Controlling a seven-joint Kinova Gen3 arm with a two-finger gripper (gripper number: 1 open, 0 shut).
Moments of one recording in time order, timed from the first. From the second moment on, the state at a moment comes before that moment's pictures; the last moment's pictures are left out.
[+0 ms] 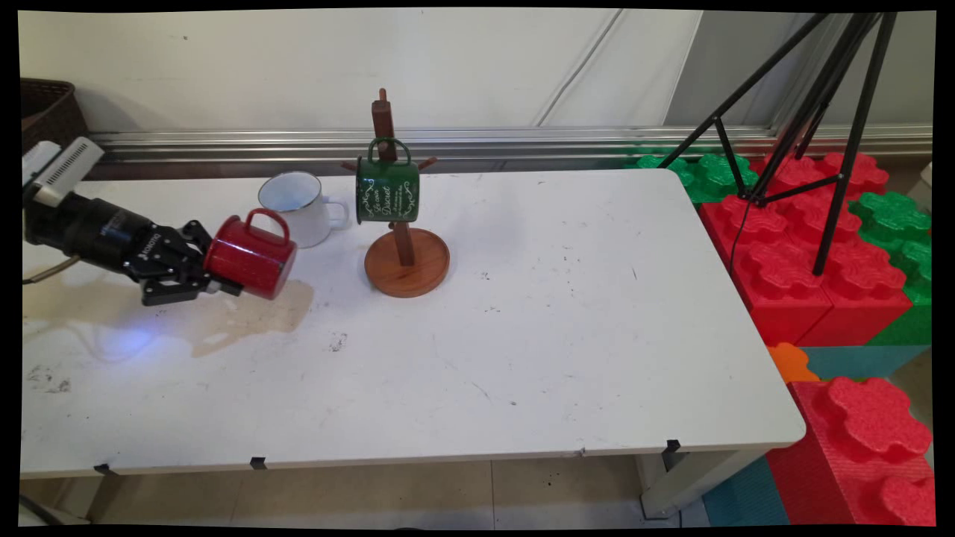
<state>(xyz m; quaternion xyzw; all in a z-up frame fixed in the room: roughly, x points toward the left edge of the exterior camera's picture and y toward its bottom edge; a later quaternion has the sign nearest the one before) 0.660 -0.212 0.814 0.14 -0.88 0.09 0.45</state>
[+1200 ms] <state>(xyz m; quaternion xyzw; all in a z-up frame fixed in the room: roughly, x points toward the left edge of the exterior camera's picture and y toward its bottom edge) 0.682 -0.182 0.829 0.10 -0.94 0.13 0.30</state>
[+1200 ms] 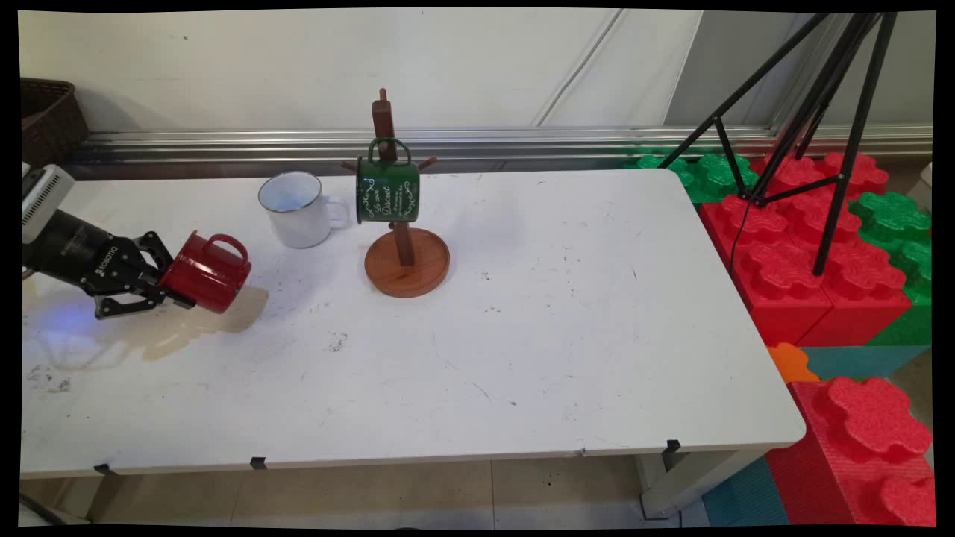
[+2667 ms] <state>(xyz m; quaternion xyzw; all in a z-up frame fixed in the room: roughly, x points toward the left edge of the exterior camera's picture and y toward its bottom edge) 0.669 -0.162 0.810 0.07 -0.97 0.09 0.23</state>
